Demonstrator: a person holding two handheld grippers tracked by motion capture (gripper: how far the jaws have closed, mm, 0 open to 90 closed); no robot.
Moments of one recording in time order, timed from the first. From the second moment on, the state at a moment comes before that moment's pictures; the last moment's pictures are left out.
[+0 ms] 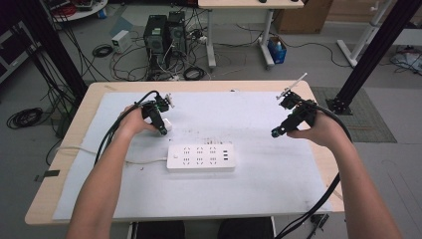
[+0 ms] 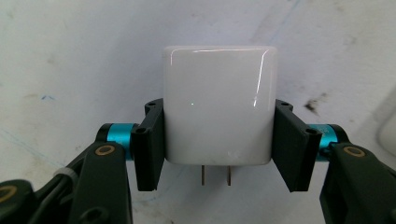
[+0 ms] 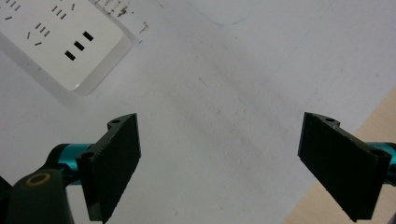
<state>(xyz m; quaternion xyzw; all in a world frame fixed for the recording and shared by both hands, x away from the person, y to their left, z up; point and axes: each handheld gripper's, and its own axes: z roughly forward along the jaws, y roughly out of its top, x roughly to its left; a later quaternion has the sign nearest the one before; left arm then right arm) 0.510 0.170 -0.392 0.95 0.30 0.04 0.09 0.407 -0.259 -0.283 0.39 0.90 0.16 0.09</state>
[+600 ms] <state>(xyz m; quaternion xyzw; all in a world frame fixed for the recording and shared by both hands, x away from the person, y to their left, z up) 0.442 0.163 -0.277 0.96 0.24 0.07 0.13 0.410 -0.250 -0.278 0.43 0.89 0.14 0.06</state>
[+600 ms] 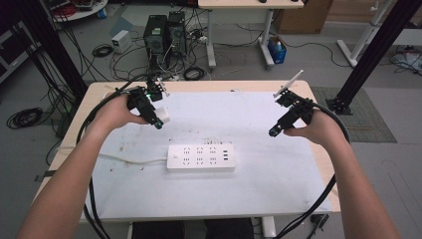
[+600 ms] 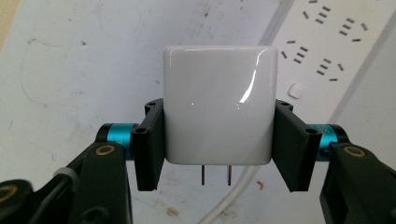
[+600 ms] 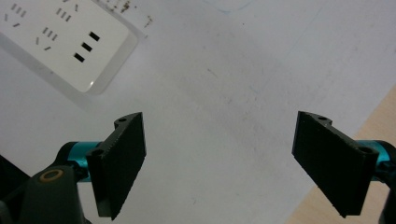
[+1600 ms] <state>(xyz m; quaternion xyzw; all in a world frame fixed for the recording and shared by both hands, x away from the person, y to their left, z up) 0.378 0.096 -0.281 0.92 0.11 0.12 0.36 0.401 -0.189 -0.247 0.48 0.81 0.30 -0.12</state>
